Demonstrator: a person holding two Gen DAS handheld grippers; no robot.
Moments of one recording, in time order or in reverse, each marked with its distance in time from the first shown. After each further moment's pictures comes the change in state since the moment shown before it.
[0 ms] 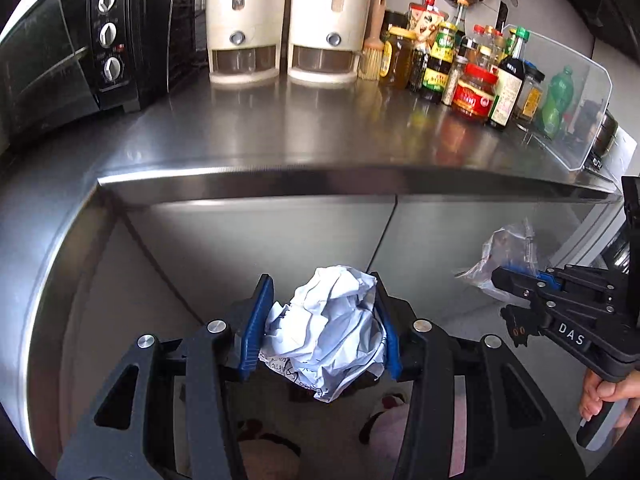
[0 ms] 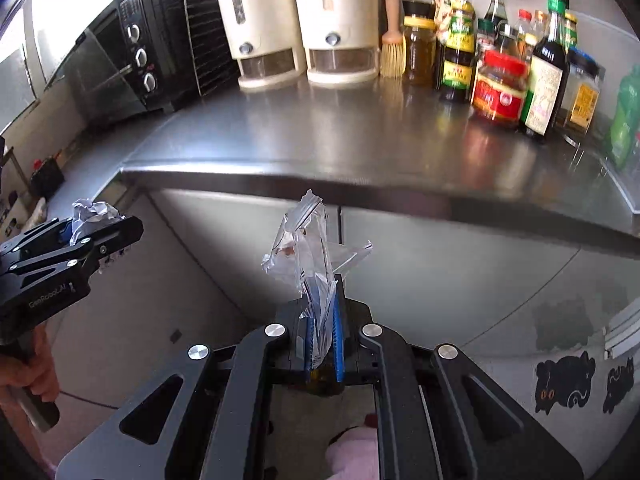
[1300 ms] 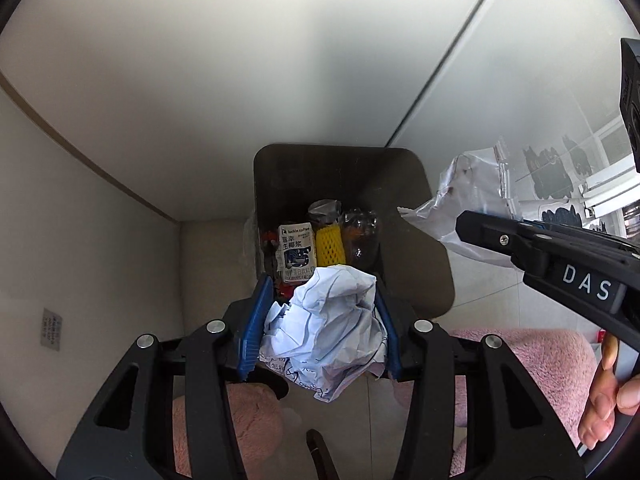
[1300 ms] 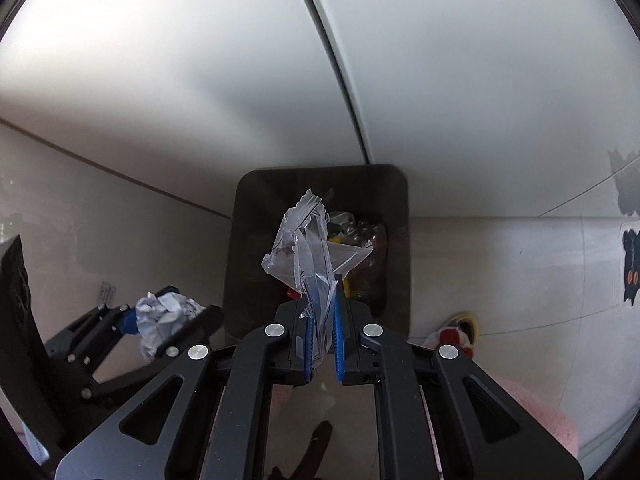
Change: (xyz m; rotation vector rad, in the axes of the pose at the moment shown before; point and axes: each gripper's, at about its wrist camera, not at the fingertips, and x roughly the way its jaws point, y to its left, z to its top) left arm 0.309 0.022 -0.176 -0.044 0.492 -0.002; right arm 0.306 -0.025 -0.156 0.286 0.463 0.100
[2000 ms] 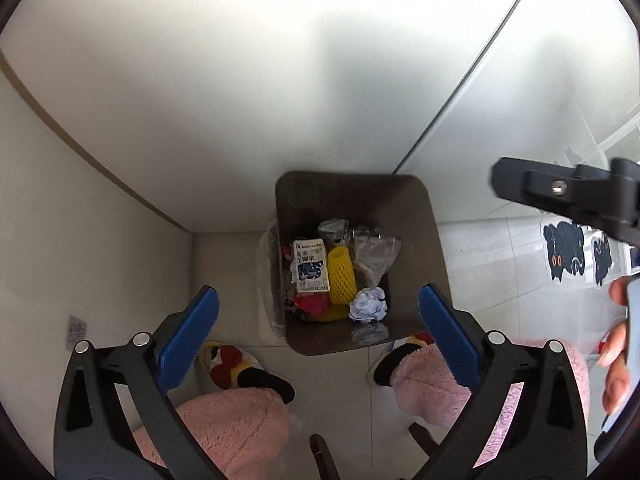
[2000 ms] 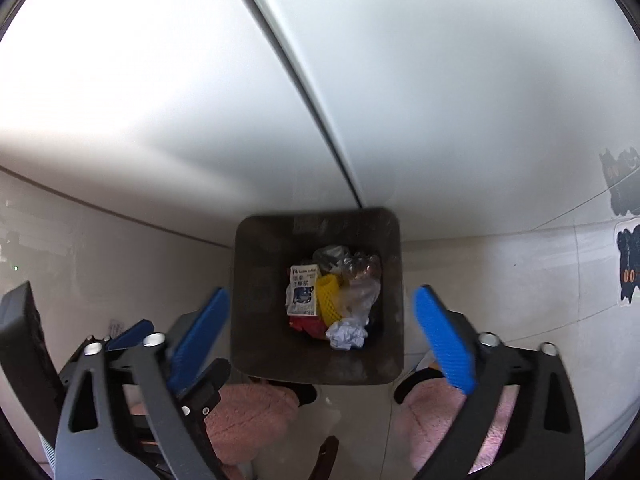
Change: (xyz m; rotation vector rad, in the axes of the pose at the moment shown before) left arm -0.043 0.003 0.010 -0.020 -0.059 0.019; right arm -0.041 0.004 0.034 0.027 -0.092 -0.036
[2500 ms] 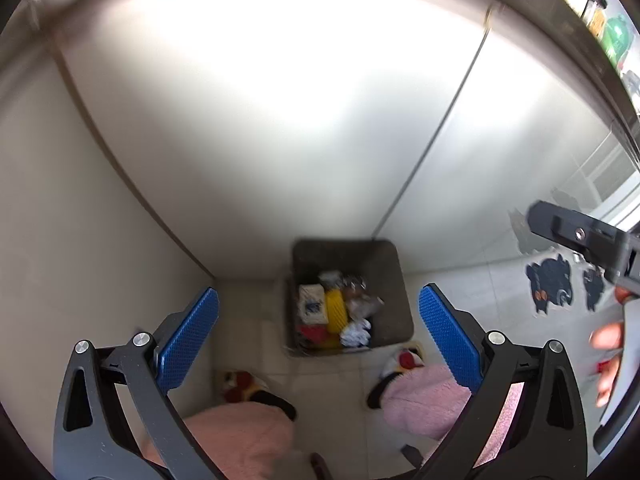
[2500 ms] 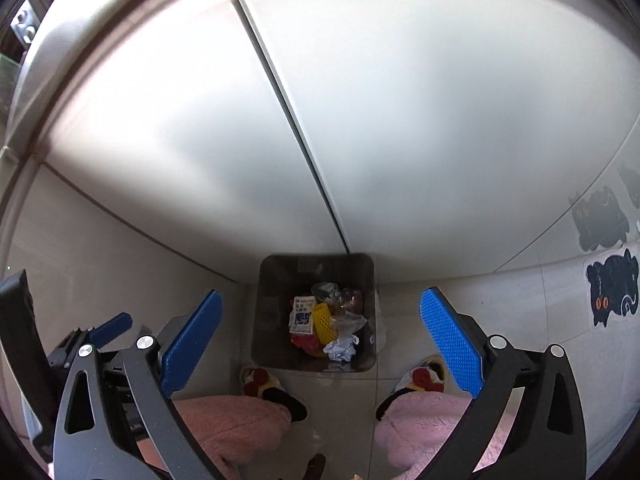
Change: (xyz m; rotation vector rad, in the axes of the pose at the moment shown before) left arm -0.141 0.000 0.000 0.001 -0.231 0.023; right arm -0.135 0.013 -0.015 -0.060 -0.221 -0.028
